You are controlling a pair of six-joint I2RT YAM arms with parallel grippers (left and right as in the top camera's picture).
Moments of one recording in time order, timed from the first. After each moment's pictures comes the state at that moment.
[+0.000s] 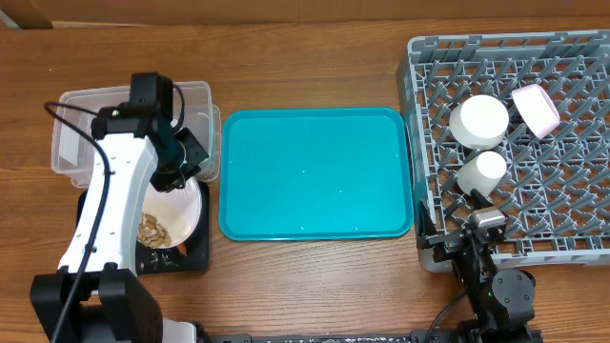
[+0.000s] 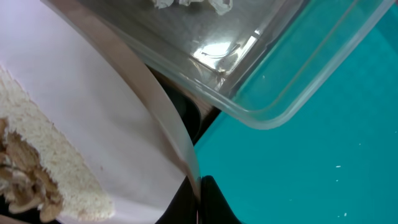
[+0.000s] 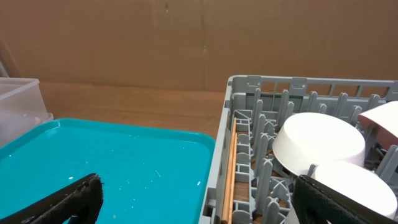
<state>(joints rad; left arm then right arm) 0.05 1.61 1.34 -1.13 0.04 -0.63 0.16 0.01 0.06 -0.12 -0.07 0.02</state>
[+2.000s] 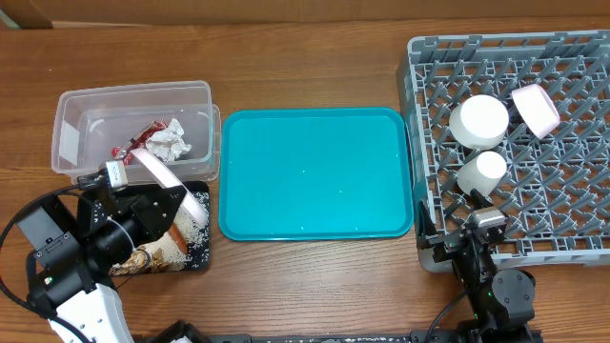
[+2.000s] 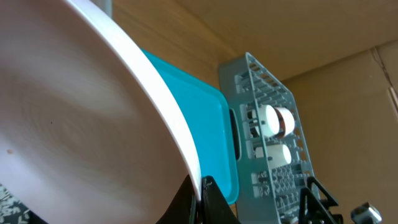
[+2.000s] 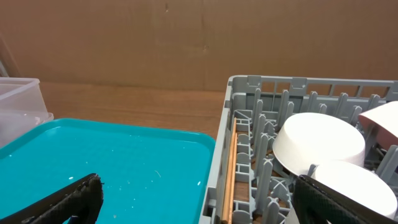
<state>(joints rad) 0.63 0.95 0.81 -0.87 1.08 -0.04 0.16 0.01 0.06 -0.12 -0.07 0.02</state>
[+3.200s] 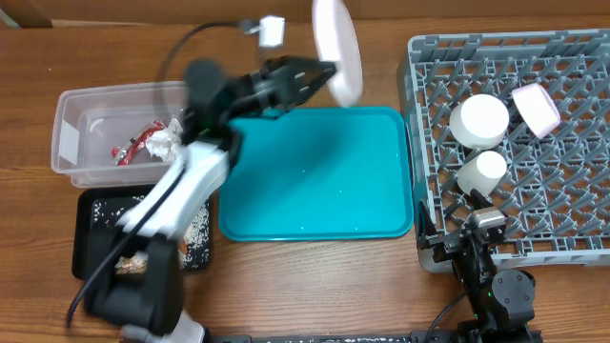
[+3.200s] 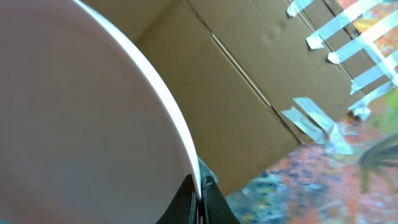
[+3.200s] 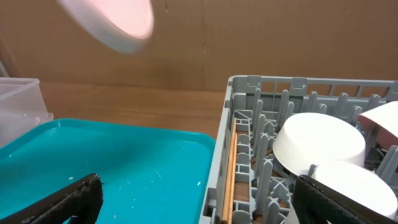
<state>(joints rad) -0.29 1.79 1.22 0.80 1.04 -1.02 0.16 0.01 0.05 -0.12 -0.07 0.02</state>
